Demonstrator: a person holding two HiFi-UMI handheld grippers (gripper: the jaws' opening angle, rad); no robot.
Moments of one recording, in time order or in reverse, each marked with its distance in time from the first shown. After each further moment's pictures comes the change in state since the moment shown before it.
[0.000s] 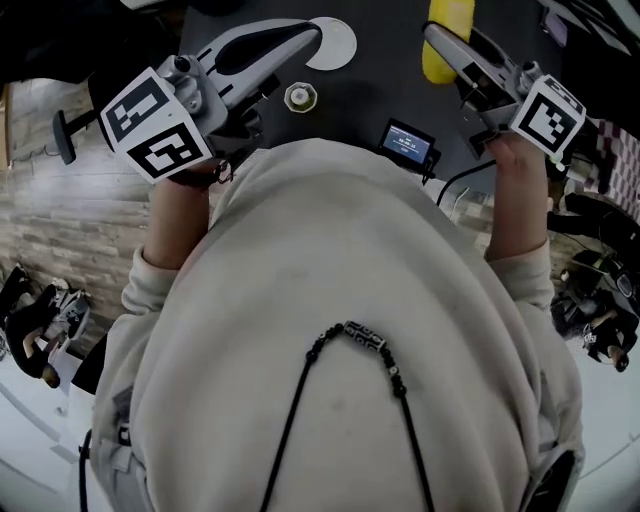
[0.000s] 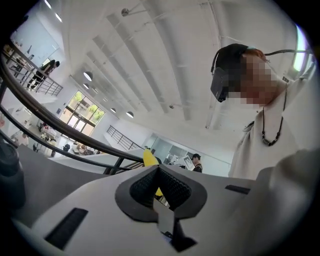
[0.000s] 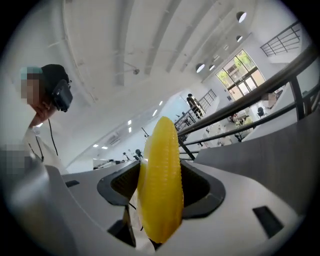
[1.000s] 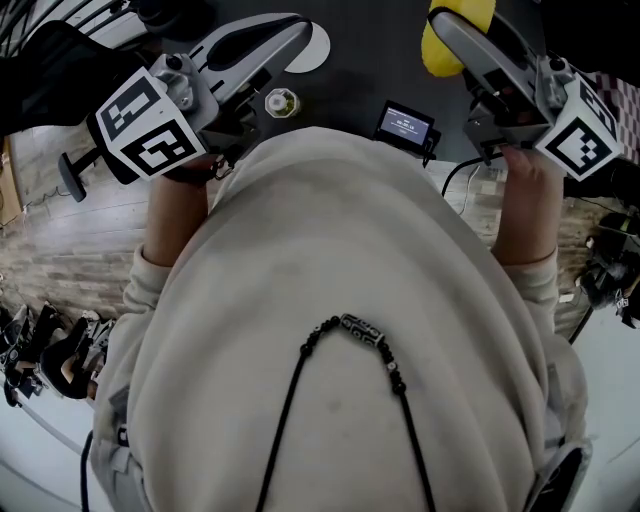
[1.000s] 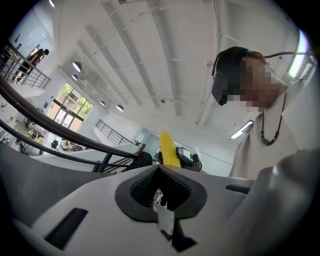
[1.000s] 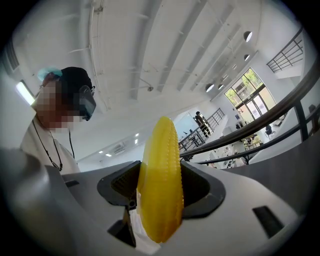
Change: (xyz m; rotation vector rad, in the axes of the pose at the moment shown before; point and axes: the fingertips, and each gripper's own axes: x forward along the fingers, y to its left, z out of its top) left arm 0.016 -0.027 0.006 0.029 0.061 -0.122; right arm -0.048 0.097 0.043 -0.131 -0.204 0.083
